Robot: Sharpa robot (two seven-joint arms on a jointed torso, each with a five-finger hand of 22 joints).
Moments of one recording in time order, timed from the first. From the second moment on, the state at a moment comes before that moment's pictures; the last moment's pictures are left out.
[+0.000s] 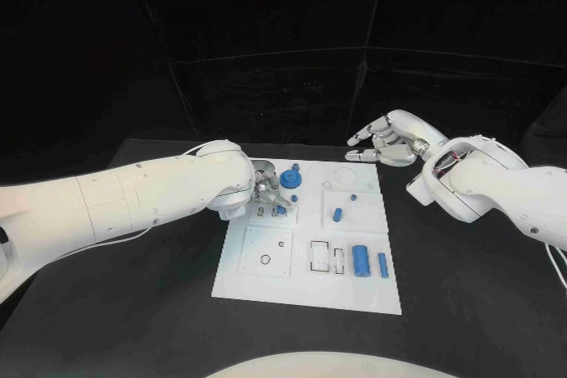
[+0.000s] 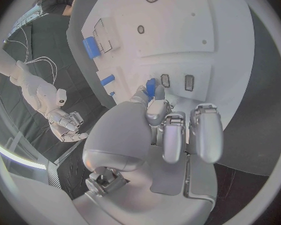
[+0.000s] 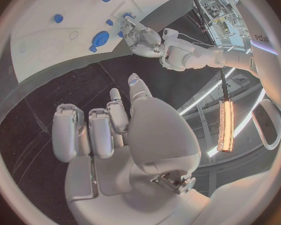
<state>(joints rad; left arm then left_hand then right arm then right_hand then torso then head) 1.30 -0.60 -0.12 1.34 -0.99 0.05 -0.57 1.37 0.03 0.17 0.23 0.05 0.91 0.04 0.59 0.55 1.34 -0.04 1.17 1.08 1.47 -0.10 1.57 1.31 0.06 1.47 0.01 1.42 1.30 1.28 -0.85 -0.03 1.51 -1.05 -0.39 0.06 1.38 0.02 -0.12 0.10 0.29 0.99 0.14 0.11 0.07 1.36 0.06 1.25 1.28 1.46 -0.01 1.43 1.29 0.05 1.42 0.09 1.46 1.31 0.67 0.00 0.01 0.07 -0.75</state>
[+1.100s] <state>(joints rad) 1.28 -0.67 -0.12 1.42 -1.02 -0.08 -0.55 1.21 -0.10 0.51 0.15 0.05 0.91 0.04 0.62 0.61 1.35 -0.04 1.15 1.05 1.47 -0.09 1.57 1.31 0.06 1.47 0.01 1.42 1.31 1.28 -0.85 -0.03 1.50 -1.05 -0.37 0.06 1.38 0.02 -0.13 0.10 0.27 0.99 0.14 0.12 0.07 1.36 0.06 1.25 1.28 1.46 -0.01 1.43 1.29 0.05 1.41 0.09 1.46 1.30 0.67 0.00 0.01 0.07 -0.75</state>
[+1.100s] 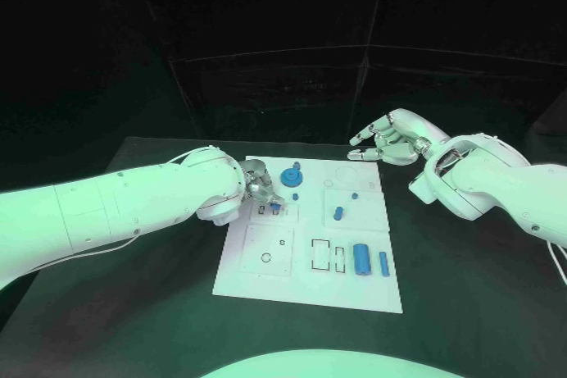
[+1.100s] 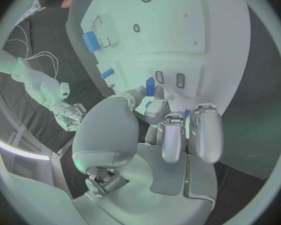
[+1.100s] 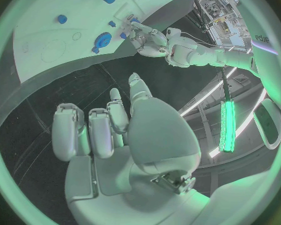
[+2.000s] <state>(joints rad) 1.27 -0.66 -0.14 1.39 -1.08 -0.07 -0.55 1.19 -0.11 0.54 0.13 0.05 0.90 0.04 0.63 0.62 1.35 -0.04 1.15 1.05 1.47 -0.09 1.57 1.31 0.06 1.47 0.01 1.41 1.30 1.28 -0.85 -0.03 1.51 -1.05 -0.37 0.06 1.38 0.02 -0.13 0.10 0.26 0.99 0.14 0.12 0.07 1.36 0.06 1.24 1.27 1.46 -0.01 1.43 1.29 0.05 1.41 0.09 1.46 1.29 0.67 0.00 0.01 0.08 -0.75</state>
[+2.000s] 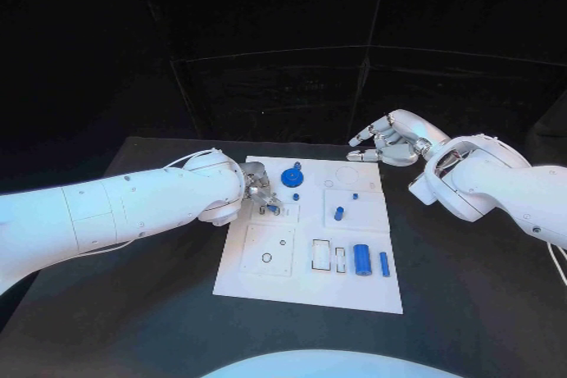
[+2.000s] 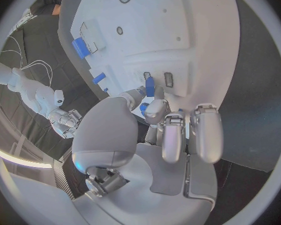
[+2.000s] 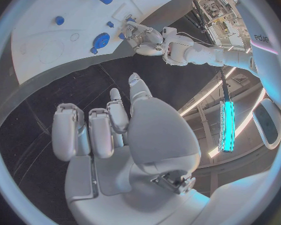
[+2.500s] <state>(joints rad) 1.27 -0.66 -0.15 1.39 -1.08 -0.07 -0.54 1.17 -0.11 0.55 0.12 0.05 0.91 0.04 0.63 0.62 1.35 -0.04 1.15 1.05 1.47 -0.09 1.57 1.31 0.06 1.47 0.01 1.41 1.30 1.28 -0.85 -0.03 1.51 -1.05 -0.37 0.06 1.38 0.02 -0.13 0.10 0.26 0.99 0.14 0.12 0.07 1.36 0.06 1.24 1.27 1.46 -0.01 1.43 1.29 0.05 1.41 0.09 1.46 1.29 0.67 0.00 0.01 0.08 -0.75</state>
